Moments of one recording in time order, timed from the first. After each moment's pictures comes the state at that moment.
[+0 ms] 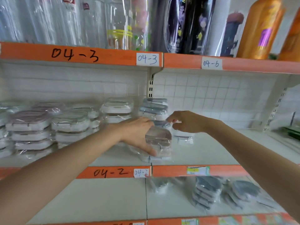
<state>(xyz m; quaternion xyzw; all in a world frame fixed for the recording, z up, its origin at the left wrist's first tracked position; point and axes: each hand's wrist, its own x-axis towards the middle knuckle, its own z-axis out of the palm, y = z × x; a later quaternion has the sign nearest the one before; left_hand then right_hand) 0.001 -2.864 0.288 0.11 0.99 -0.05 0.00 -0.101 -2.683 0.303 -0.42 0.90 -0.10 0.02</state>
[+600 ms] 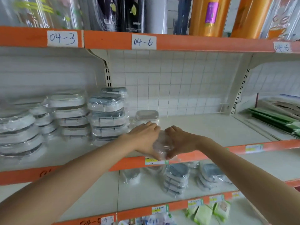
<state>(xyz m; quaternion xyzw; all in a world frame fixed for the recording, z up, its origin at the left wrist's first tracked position) -0.091 -2.693 0.222 0.17 0.98 -0.07 -0.02 -0.148 -2.530 0.211 -0.36 0.92 -0.04 0.11</state>
